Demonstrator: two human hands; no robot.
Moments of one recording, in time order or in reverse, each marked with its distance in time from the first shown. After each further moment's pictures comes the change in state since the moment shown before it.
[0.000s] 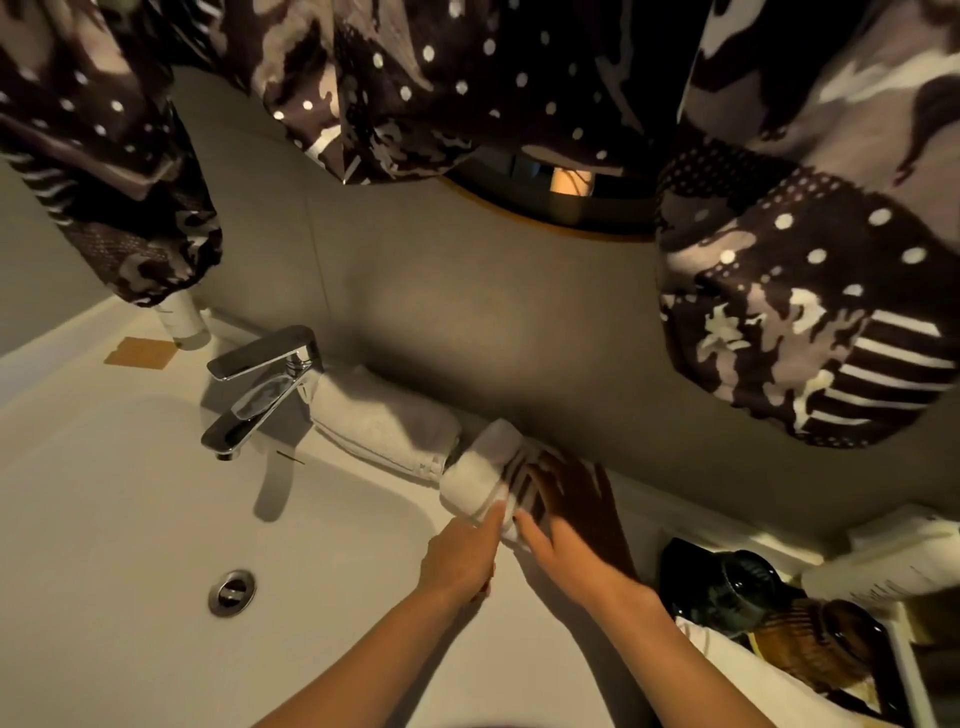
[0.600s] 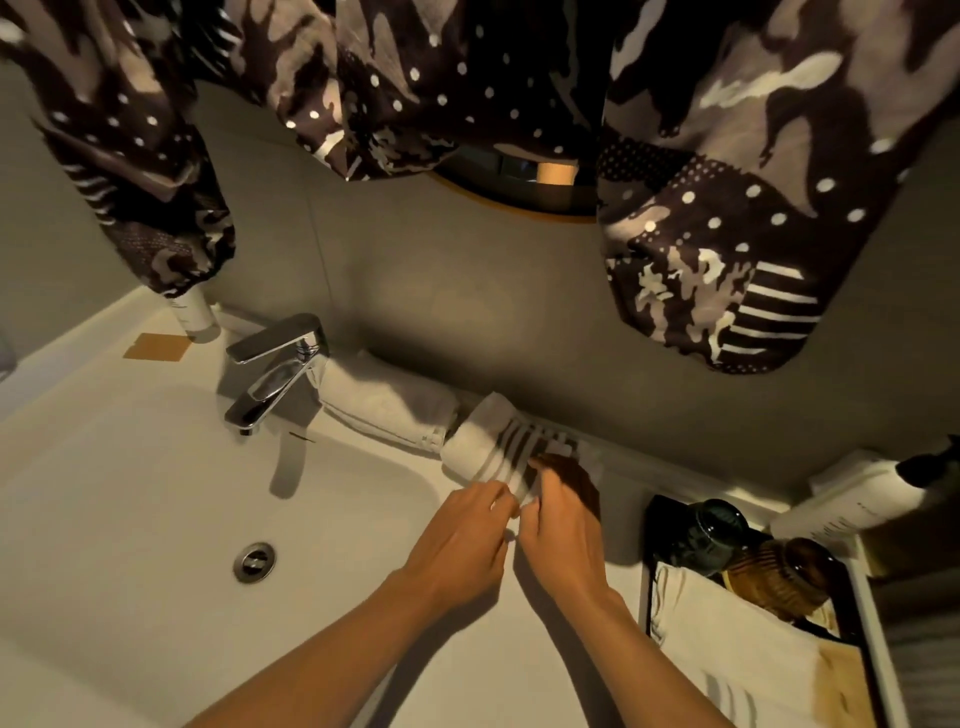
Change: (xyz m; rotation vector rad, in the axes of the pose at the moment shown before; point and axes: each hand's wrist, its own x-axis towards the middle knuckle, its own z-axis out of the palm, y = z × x) left_hand -0.022 -0.020 -0.009 0.705 0.053 0.978; right_hand -0.046 -0.039 -0.009 0.371 0.109 0.321
